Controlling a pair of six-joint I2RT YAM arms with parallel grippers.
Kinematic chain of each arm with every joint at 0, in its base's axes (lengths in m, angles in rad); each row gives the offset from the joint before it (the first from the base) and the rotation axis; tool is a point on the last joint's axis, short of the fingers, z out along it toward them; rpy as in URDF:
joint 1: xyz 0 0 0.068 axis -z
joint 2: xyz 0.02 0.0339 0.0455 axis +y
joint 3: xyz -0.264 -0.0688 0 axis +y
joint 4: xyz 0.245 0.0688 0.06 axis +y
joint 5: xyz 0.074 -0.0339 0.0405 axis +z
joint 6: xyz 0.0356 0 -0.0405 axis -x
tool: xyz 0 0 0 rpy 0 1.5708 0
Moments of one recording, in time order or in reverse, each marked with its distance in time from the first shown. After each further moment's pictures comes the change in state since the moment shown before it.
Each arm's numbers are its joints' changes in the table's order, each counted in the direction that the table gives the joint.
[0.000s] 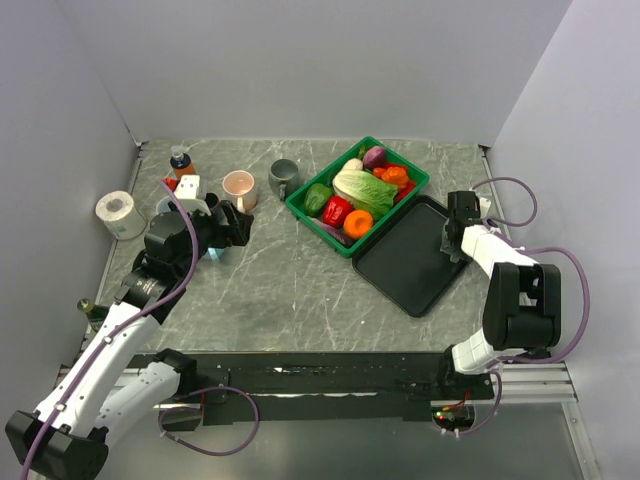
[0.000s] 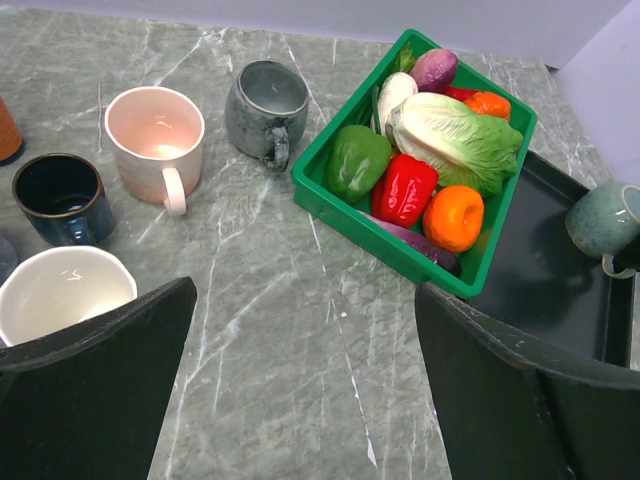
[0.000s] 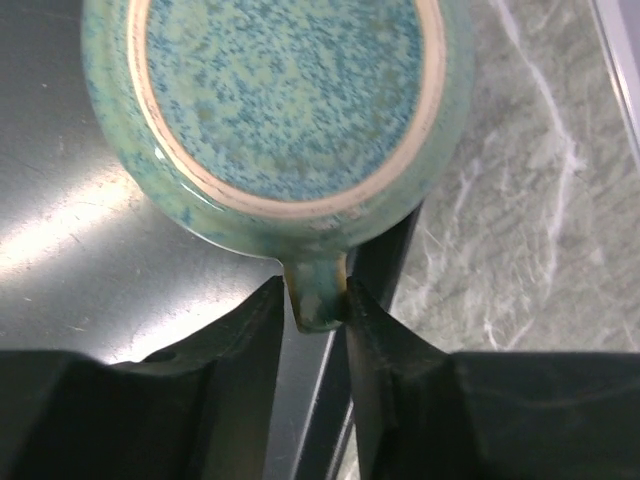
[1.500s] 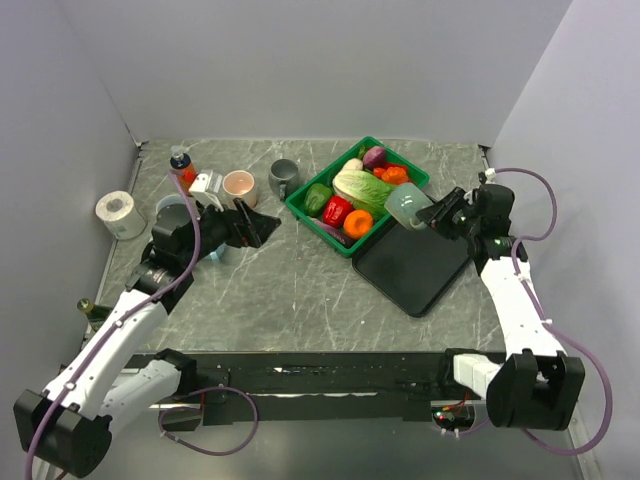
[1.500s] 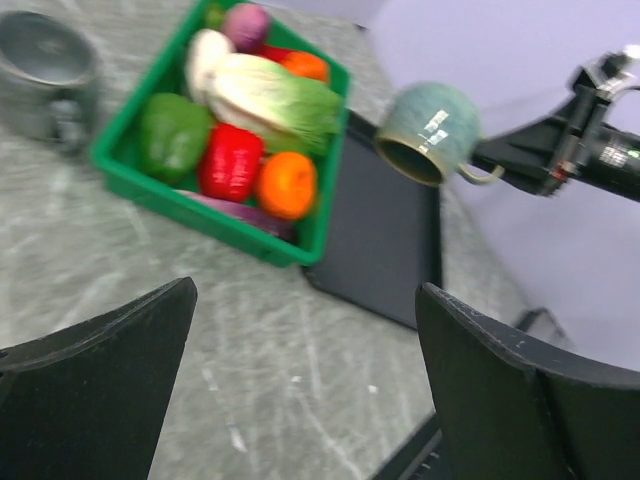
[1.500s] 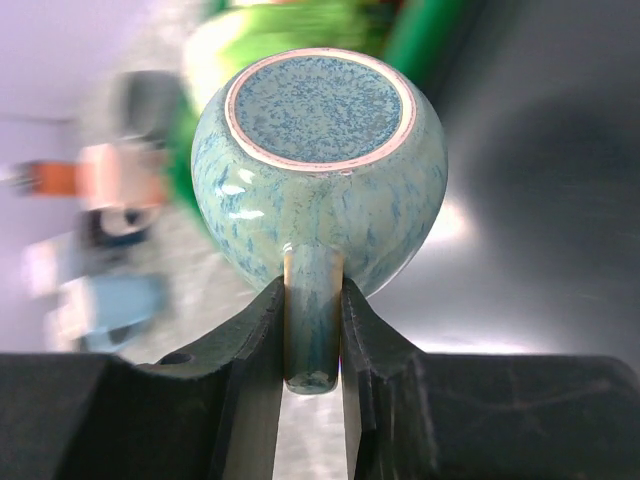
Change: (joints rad) left arm -0.002 0.076 0.005 -0.131 -0.338 0.180; right arm 0.026 -0.418 0.013 -0.087 0.718 -0.326
